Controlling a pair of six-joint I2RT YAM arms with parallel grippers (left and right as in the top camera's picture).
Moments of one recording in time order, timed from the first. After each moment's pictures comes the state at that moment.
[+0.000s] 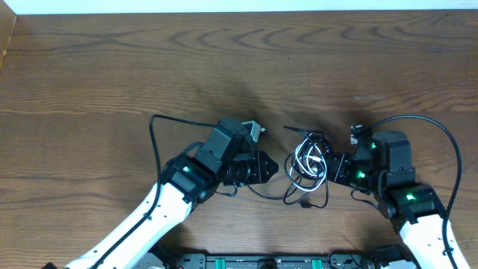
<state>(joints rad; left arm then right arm) -0.66 1.23 0.84 -0.51 0.45 -0.82 0.19 0.93 0.59 -0.54 -0.46 0.60</state>
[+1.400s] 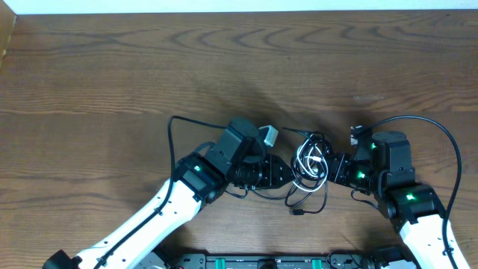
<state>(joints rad) -0.73 1.28 0.84 -0.39 0.62 -0.88 0.19 0.93 0.59 -0.55 -0.46 0.60</state>
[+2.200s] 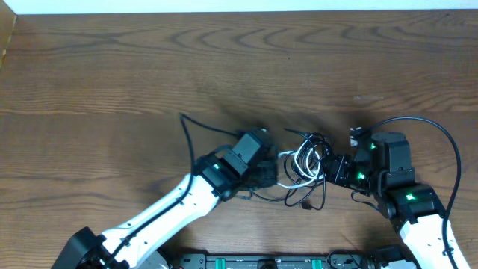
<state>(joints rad) -0.77 1.39 0.84 -0.50 0.21 -0.93 0.19 0.93 0.59 -0.57 -0.46 0.60</state>
